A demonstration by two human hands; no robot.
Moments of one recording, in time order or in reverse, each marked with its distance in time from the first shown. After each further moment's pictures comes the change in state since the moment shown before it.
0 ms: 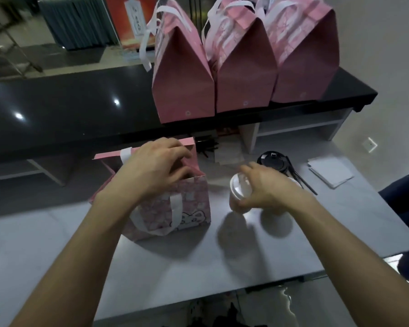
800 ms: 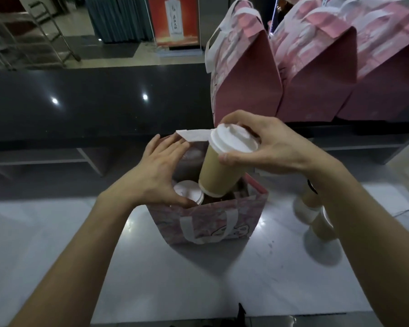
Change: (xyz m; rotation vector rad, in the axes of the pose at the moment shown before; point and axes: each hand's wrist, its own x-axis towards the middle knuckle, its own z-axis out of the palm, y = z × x) left_hand -0.049 -0.119 0.005 -0.042 -0.163 -0.127; right_hand 0.041 -0.132 -0.116 0.540 0.168 -0.388
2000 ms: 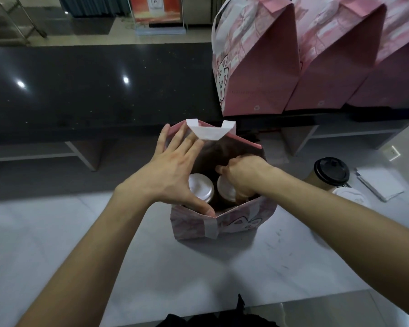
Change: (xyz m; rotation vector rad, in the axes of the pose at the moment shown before) left_hand 0.015 -0.014 0.017 0.066 -0.054 0.133; right_hand 0.060 0.052 0.121 -0.989 -0.480 0.086
